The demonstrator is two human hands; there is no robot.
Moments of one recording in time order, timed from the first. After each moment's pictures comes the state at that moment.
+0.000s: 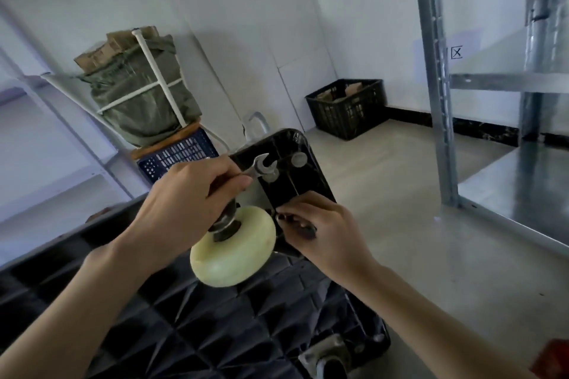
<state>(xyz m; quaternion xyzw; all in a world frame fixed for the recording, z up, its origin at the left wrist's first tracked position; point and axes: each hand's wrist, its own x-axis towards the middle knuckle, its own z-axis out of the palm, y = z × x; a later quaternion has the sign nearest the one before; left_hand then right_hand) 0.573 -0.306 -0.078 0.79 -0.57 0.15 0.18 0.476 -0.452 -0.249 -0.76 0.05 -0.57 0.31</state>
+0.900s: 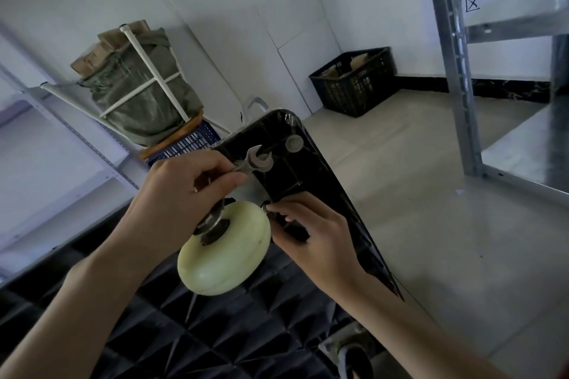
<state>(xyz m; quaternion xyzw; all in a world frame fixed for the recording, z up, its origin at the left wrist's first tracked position) 0.570 -0.314 -0.078 0.80 -0.56 0.13 0.18 0.512 -0.431 -0.275 -0.66 0.05 -0.67 0.33</state>
